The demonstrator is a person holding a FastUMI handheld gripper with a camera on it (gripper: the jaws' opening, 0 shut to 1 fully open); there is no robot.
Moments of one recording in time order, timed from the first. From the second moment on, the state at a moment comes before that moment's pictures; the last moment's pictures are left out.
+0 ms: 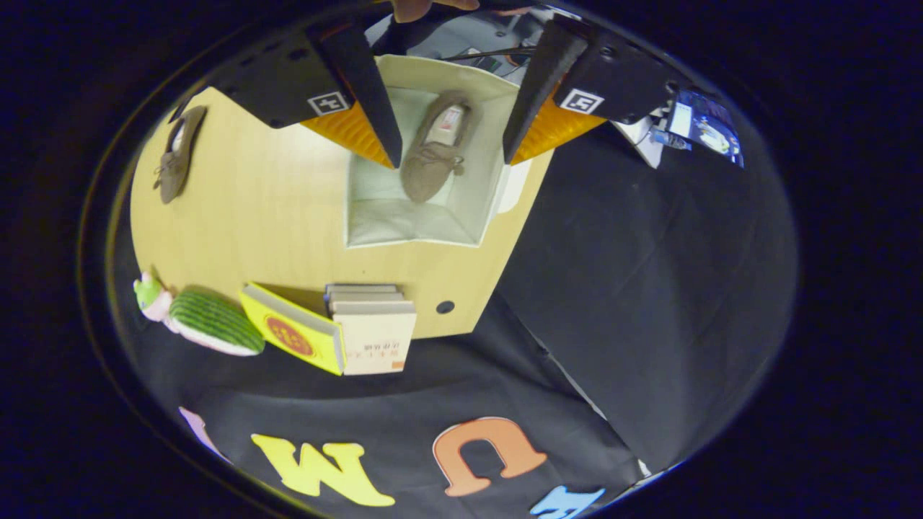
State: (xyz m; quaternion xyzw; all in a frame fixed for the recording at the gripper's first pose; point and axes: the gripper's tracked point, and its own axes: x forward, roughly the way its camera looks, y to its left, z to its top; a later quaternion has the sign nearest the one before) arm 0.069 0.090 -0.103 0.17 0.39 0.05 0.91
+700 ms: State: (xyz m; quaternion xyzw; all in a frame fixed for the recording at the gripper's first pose) arm -0.034 -0.169 -0.107 0.16 0.34 -0.12 0.92
